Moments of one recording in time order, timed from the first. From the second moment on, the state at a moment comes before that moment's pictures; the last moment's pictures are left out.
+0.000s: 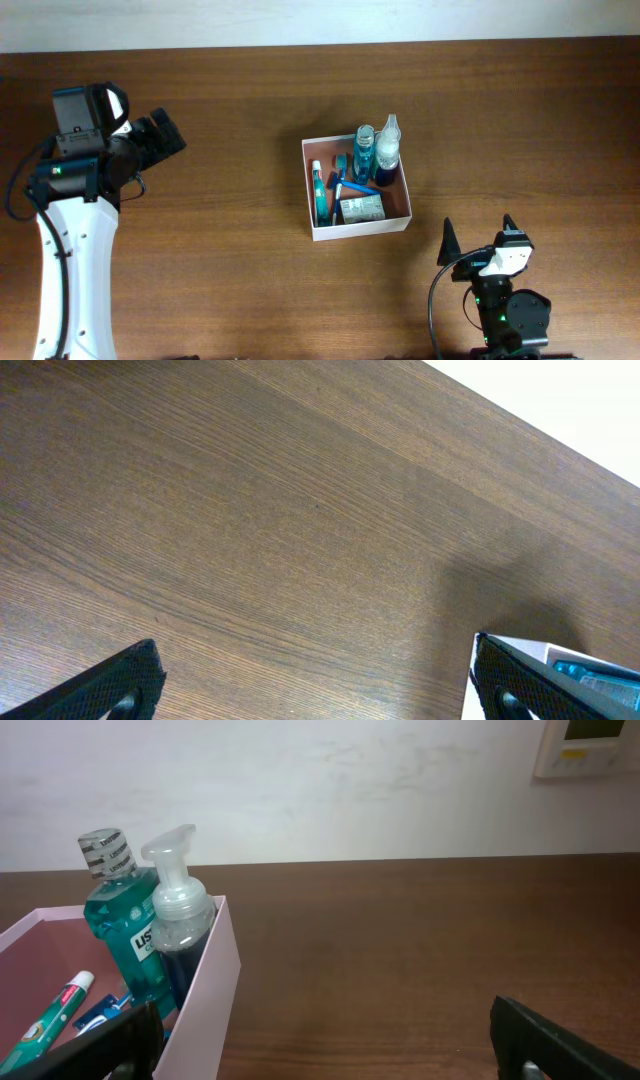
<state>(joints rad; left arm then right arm) 0.16 1.43 1.39 -0.85 0.07 -0.34 0.03 0.01 0.01 -0.07 0.00 0.05</state>
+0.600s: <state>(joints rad) 0.16 0.98 1.15 -0.80 0.08 -0.34 0.03 0.01 0.01 -0.07 0.00 0.05</state>
